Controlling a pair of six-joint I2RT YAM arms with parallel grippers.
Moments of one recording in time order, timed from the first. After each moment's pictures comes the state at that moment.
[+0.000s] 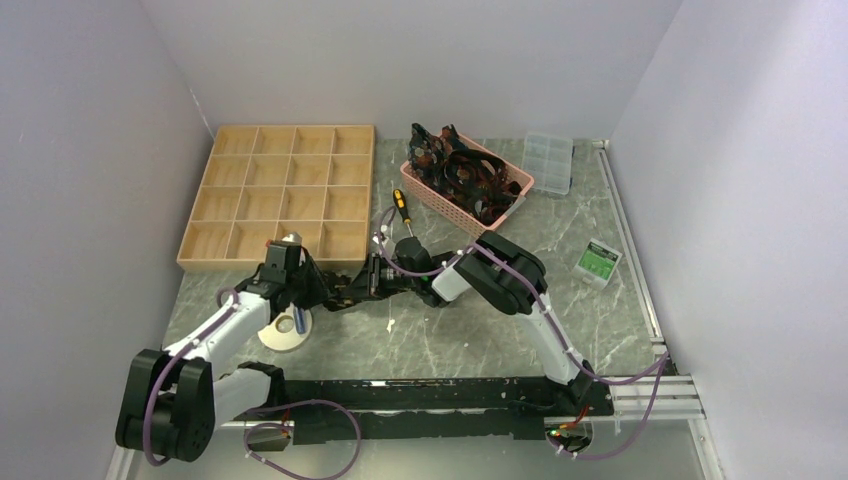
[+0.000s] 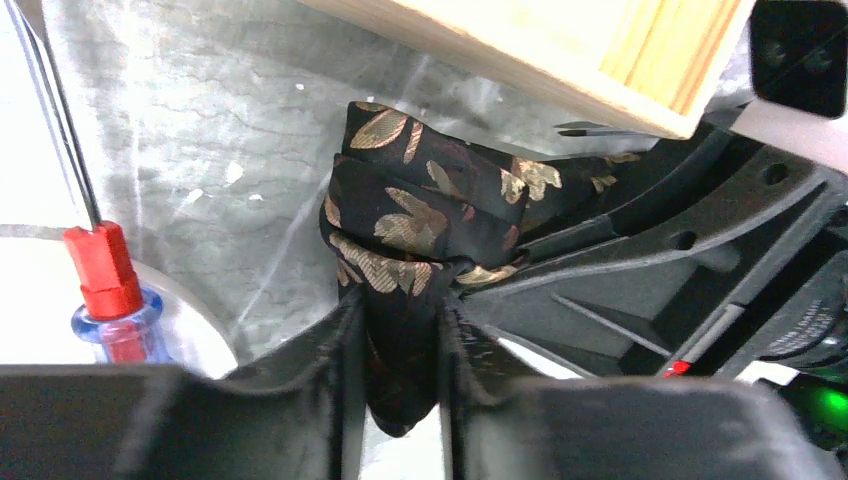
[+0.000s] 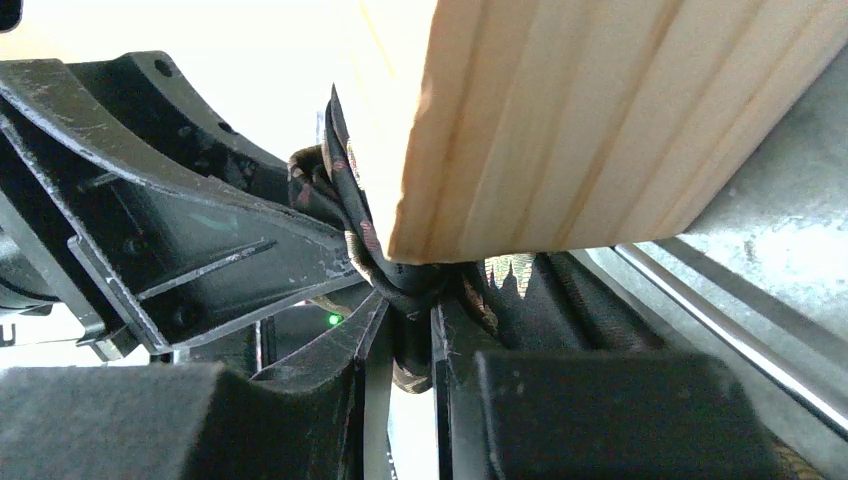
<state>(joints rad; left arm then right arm) -0.21 1.11 0.47 -0.29 0.11 -0.71 0.87 2.29 1.08 0.92 -0.61 1.17</state>
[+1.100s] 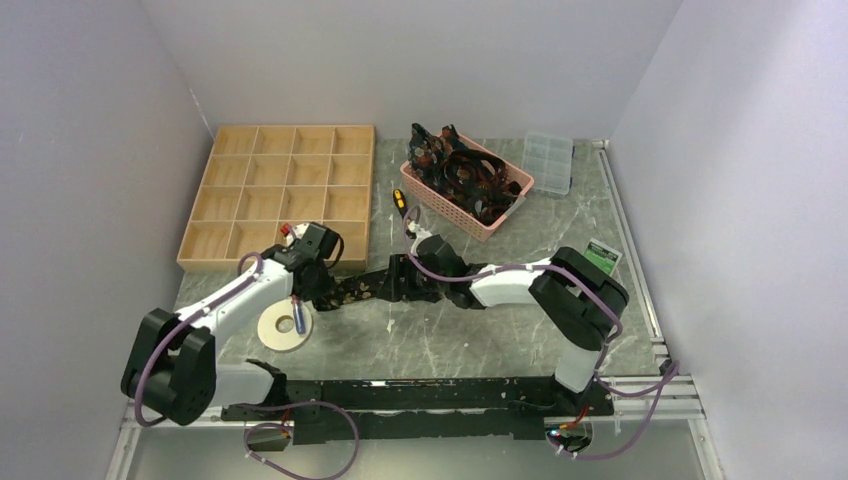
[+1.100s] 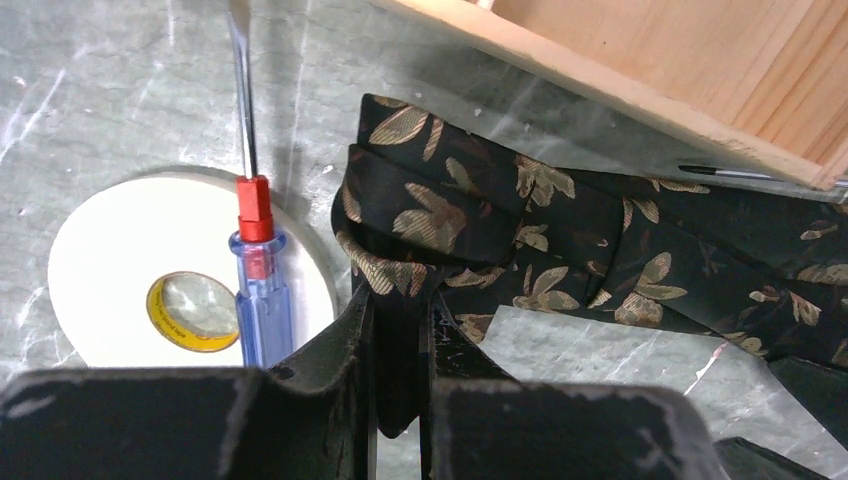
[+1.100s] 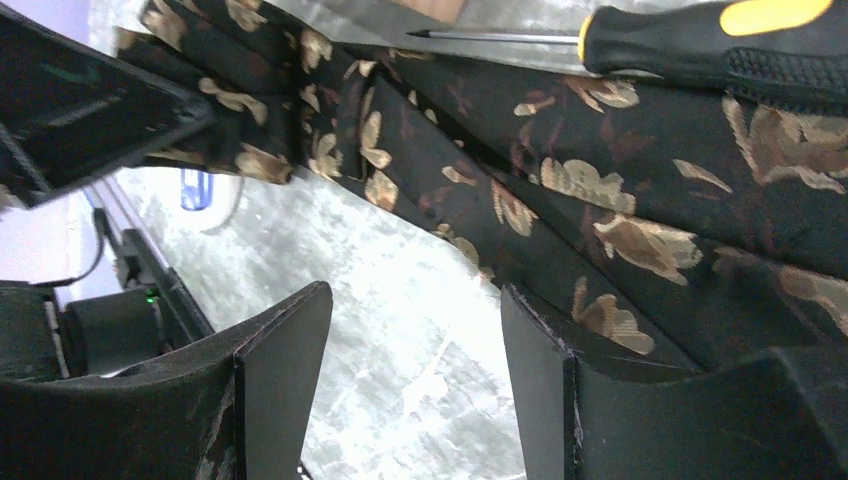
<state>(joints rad) -0.44 1.29 0.76 -0.67 -0.33 -0.78 0.87 1.77 0.83 0.34 -0.23 0.74</state>
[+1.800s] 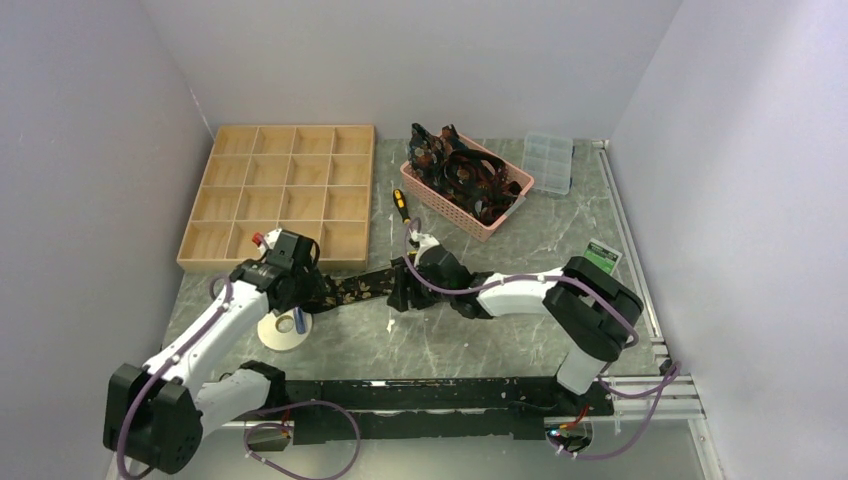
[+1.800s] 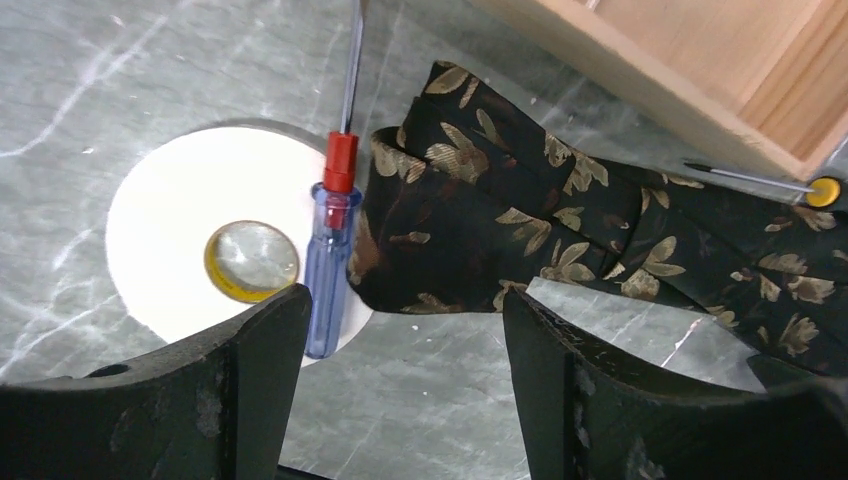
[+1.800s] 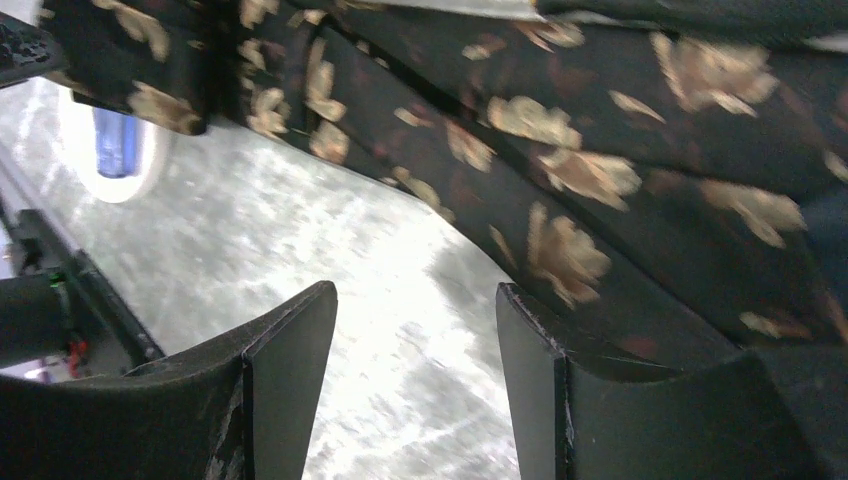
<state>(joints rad) -0.35 1.02 0.71 -0.79 -0.31 -0.83 0.91 1.69 0.77 0.28 -0.11 0.63</state>
